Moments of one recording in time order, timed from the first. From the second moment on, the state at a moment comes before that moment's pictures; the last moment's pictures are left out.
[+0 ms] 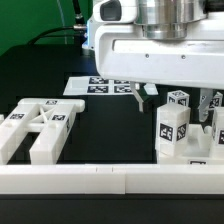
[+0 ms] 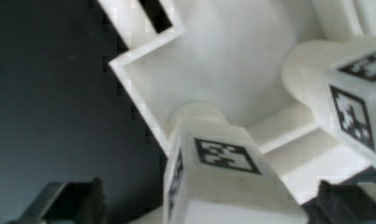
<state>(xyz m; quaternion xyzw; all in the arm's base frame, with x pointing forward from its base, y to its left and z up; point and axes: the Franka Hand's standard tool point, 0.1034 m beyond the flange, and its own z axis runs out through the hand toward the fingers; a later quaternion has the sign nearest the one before) 0.656 0.040 0.078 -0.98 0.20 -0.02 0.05</state>
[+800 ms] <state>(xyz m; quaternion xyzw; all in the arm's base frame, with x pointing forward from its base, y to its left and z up) 0.659 0.031 0.080 -0.99 -0.15 -0.04 0.03</state>
